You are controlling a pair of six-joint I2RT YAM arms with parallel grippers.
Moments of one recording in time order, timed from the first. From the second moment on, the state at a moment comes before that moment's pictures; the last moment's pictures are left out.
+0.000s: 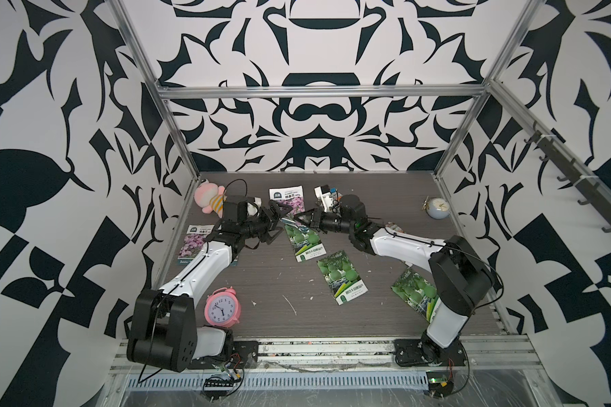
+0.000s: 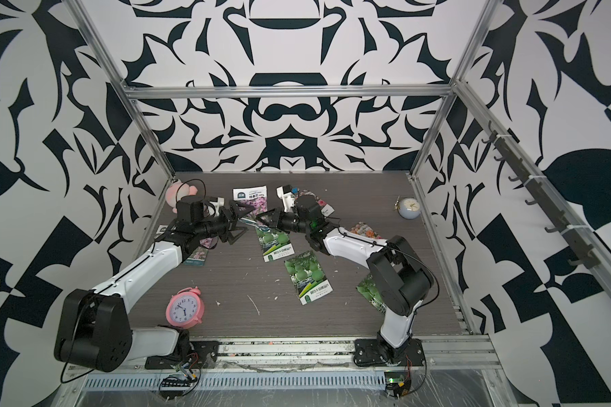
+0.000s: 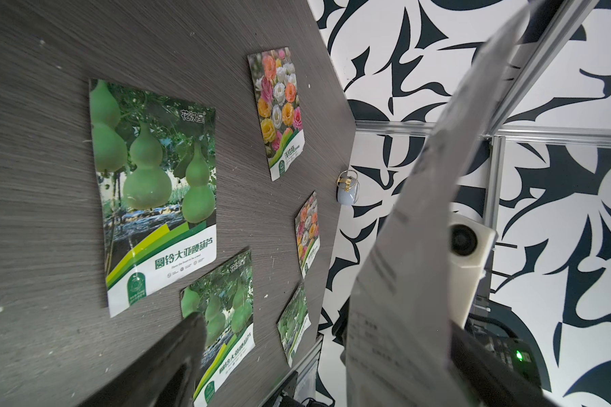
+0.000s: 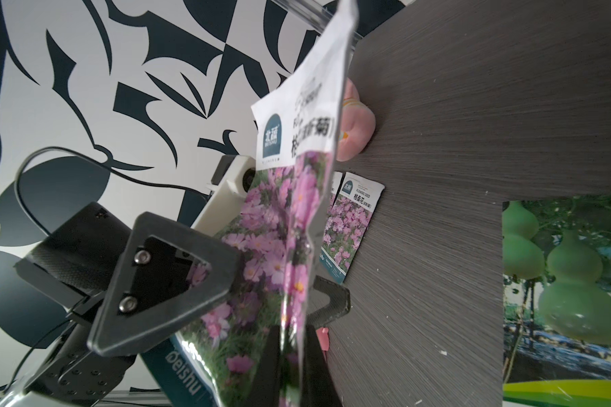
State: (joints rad) left arm -0.24 1.33 0.85 -0.04 0.68 -1.16; right arm 0.68 1.75 1.10 0.41 -0.57 0.97
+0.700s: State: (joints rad) left arm -0.22 1.28 0.71 0.19 0.55 -1.51; right arm 0.74 1.76 1.14 0.33 -0.42 0.80
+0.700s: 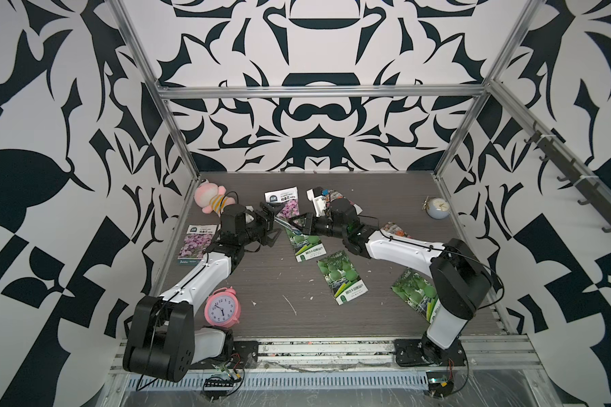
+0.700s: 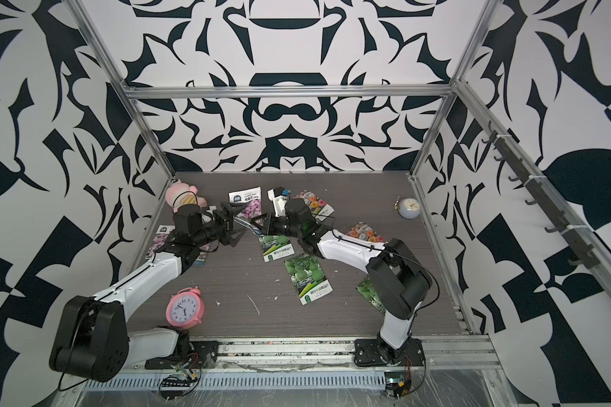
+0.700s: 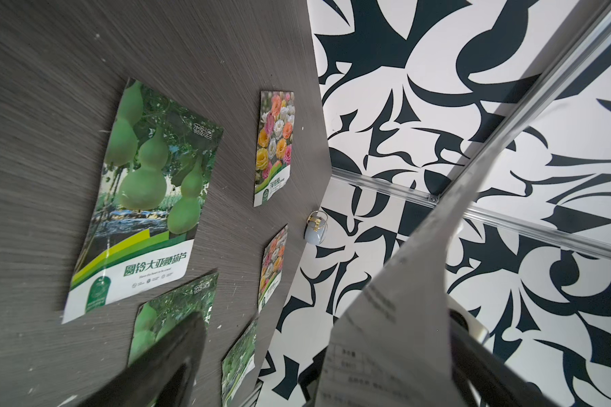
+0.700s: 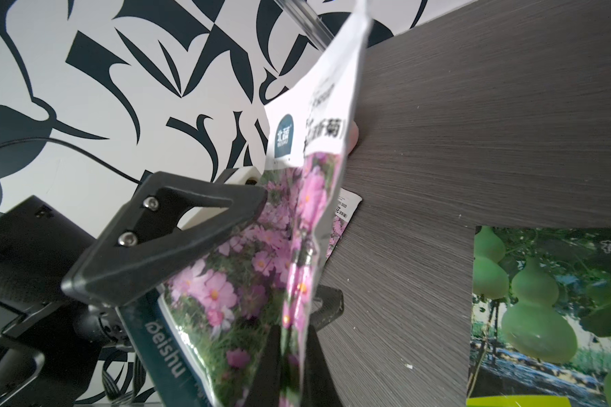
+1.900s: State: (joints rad) left arm 0.01 1.17 0.82 -0.45 0.38 -0.92; right arm 0.89 2.15 1.48 0.00 -0.27 0.91
